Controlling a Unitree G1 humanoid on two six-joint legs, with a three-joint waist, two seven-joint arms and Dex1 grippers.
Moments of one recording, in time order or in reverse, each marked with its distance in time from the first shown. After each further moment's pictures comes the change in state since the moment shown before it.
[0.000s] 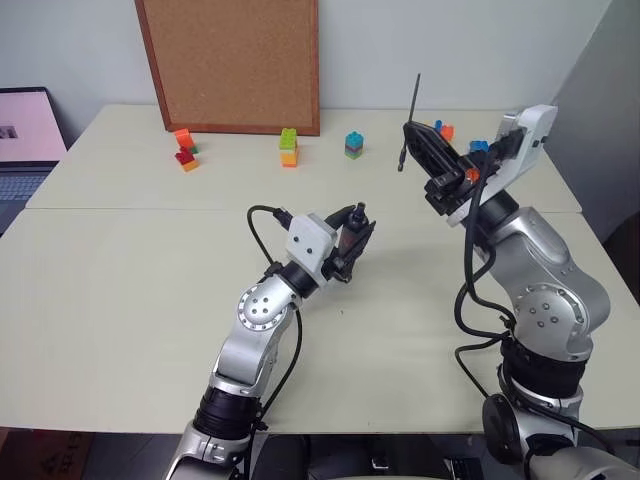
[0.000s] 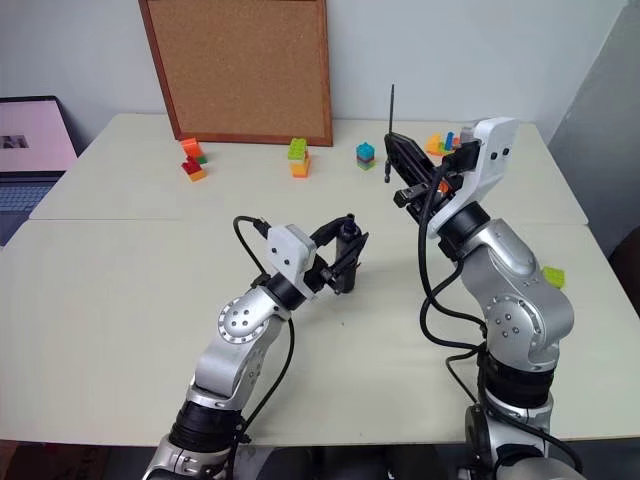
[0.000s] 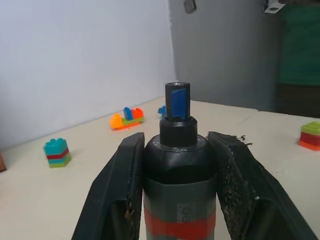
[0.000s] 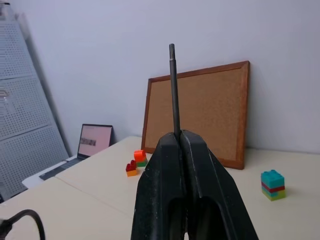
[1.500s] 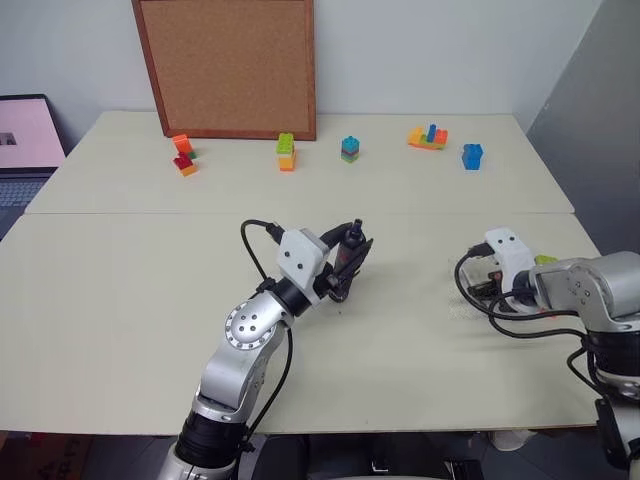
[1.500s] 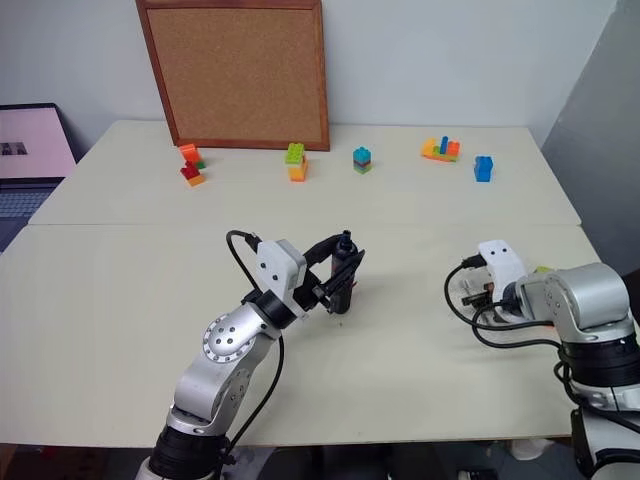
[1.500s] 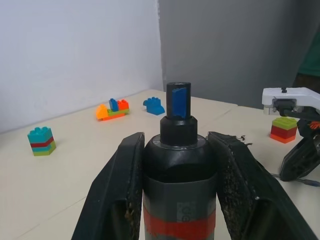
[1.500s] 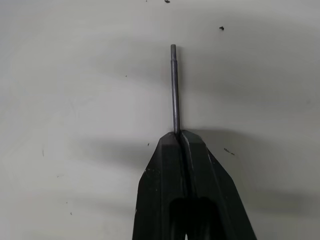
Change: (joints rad) left arm 0.109 0.063 -0.022 -0.123 -0.019 0.054 0.013; right arm 0.023 -0.538 0.165 0.368 -0.135 0.853 0.045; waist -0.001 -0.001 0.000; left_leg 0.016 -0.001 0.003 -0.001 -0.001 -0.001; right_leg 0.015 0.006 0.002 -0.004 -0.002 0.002
